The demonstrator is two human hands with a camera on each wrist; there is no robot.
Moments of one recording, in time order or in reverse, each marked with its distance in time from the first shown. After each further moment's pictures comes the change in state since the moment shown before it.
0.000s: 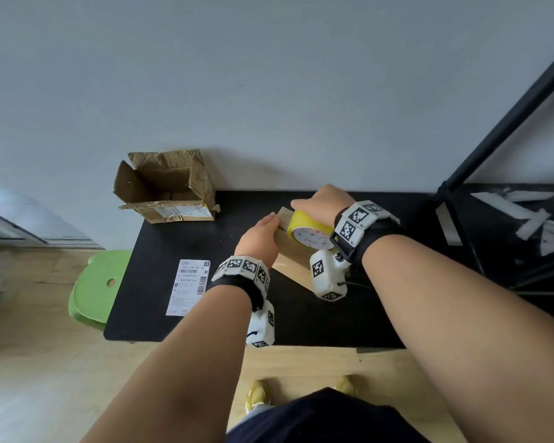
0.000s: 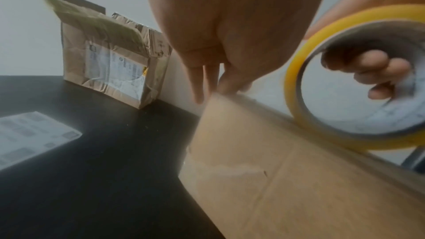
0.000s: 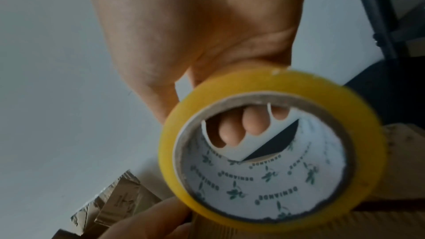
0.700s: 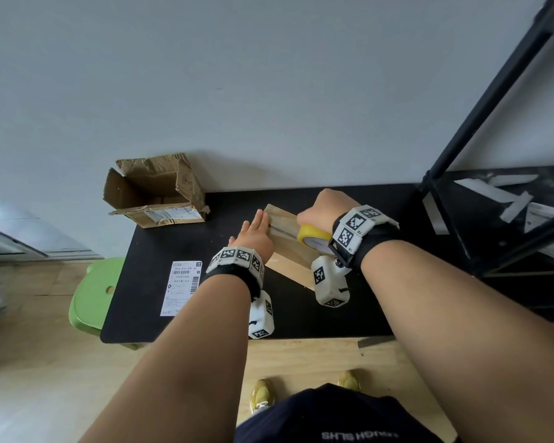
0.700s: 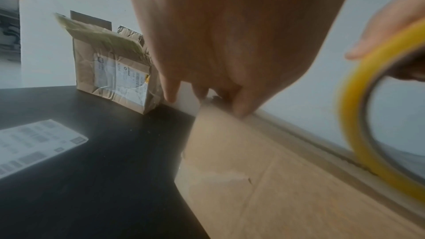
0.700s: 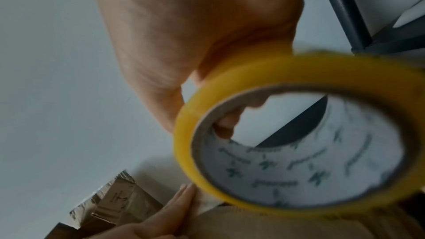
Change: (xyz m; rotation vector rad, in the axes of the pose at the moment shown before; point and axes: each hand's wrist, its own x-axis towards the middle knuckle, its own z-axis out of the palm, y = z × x) left_hand 0.003 0.017 0.008 0.125 -0.206 -0.181; right_hand -0.025 0.037 -0.010 -0.047 0.017 0.042
